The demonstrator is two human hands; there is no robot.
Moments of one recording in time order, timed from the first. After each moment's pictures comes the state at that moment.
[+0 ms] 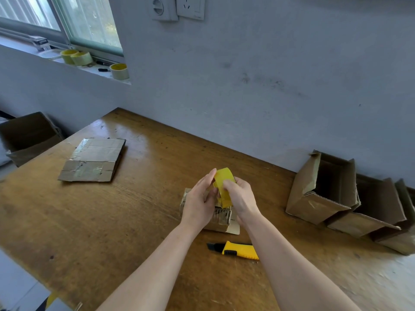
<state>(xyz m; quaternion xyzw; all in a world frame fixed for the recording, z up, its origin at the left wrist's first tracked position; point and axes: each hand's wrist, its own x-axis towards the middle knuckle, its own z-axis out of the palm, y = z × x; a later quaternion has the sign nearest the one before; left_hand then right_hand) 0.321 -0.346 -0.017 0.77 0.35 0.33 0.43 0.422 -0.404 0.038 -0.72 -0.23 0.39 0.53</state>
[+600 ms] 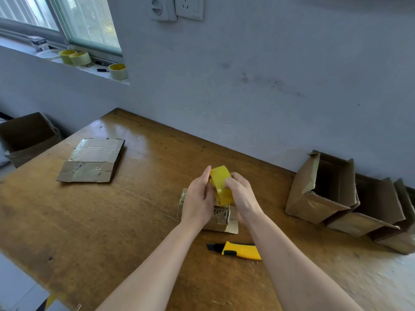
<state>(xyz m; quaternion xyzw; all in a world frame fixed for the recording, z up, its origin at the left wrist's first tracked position) 0.324 -0.345 -0.011 0.76 0.38 0.34 0.41 0.423 -0.407 0.042 -0.69 -0.25 0.40 0.54</state>
